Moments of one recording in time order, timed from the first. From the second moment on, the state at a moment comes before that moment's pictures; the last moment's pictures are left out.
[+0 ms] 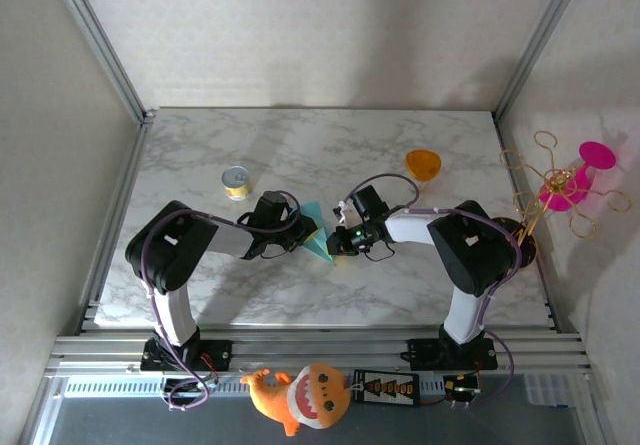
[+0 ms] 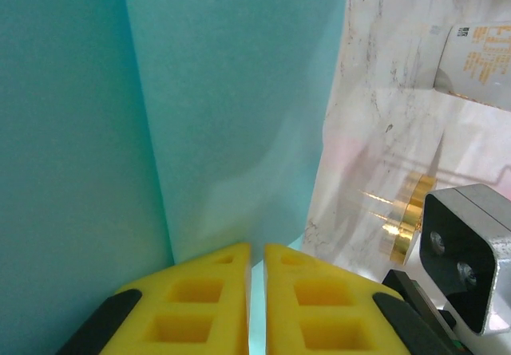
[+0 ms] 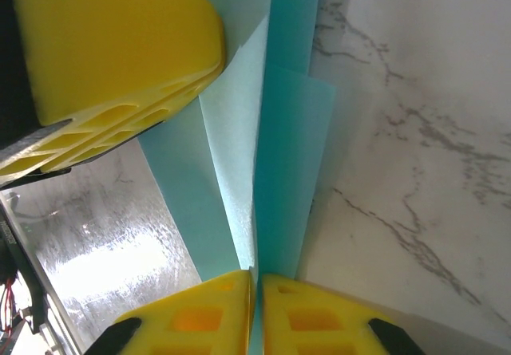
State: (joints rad) left arm -0.54 1.85 0.73 0.44 0.42 -1.24; right arm 0.60 1.82 0.88 -0.17 -0.62 0.43
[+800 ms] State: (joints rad) left arm -0.53 1.87 0.73 0.46 0.42 -1.24; right arm 0.61 1.70 0.86 -0.11 -0.57 0.53
